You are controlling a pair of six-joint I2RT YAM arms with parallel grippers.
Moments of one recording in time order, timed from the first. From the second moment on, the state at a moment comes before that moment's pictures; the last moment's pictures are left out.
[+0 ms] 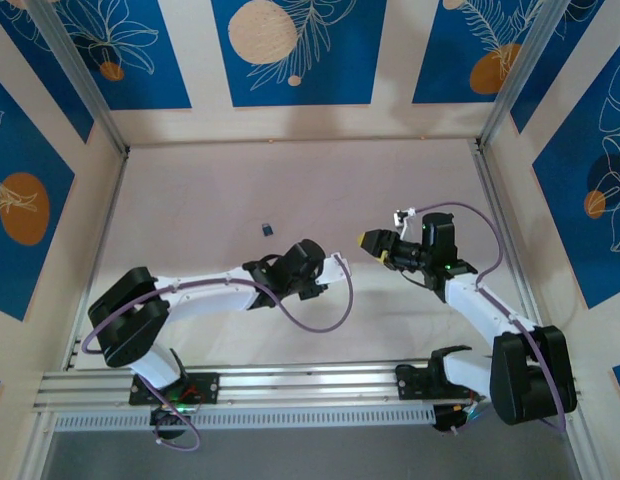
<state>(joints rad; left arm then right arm) -1.00 1.59 0.95 -0.12 -0.15 0.46 0.16 1.14 0.52 0.04 -0.76 0.76</state>
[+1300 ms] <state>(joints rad) -0.95 1.61 1.05 -0.31 0.07 0.41 0.38 1.42 0.59 0.08 -0.92 0.63</state>
